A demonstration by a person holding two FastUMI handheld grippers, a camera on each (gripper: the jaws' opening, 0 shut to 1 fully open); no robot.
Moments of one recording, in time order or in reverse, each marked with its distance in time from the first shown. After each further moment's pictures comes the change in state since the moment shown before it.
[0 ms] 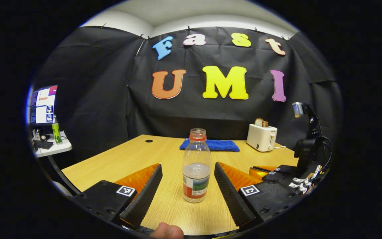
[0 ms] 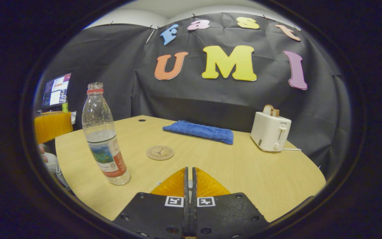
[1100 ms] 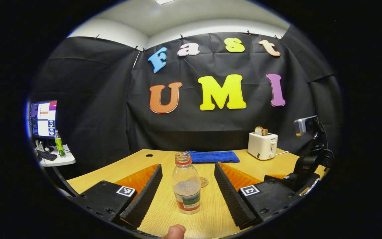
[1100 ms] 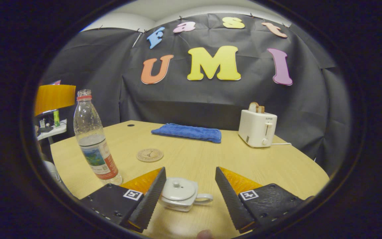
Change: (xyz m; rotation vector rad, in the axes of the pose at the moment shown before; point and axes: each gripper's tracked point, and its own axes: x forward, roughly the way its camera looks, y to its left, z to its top) left arm 0.007 -0.017 0.058 0.081 -0.125 0.069; right arm -0.008 -0.020 -0.004 0.065 -0.016 -0.087
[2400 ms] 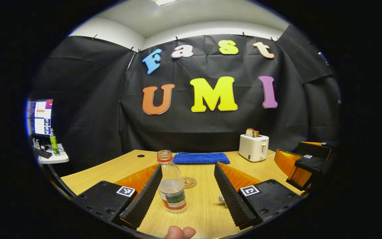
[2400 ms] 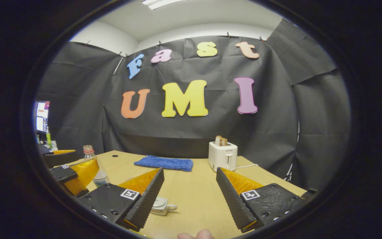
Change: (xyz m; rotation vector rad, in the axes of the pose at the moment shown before) left arm -0.005 -0.035 -0.002 -0.003 -0.022 -0.054; right arm -0.111 -0.067 0.092 0.075 -0.244 -0.190
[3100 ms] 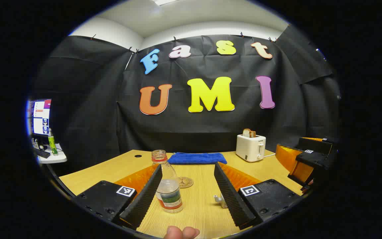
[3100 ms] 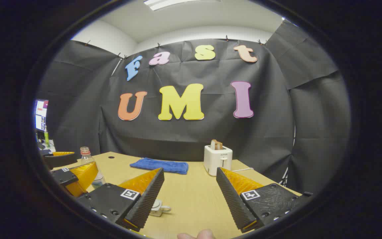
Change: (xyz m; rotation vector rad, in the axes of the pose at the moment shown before) left arm -0.002 -0.009 0.000 0.005 -0.003 -0.024; right arm -0.005 -0.014 0.012 -0.009 -0.033 -0.035
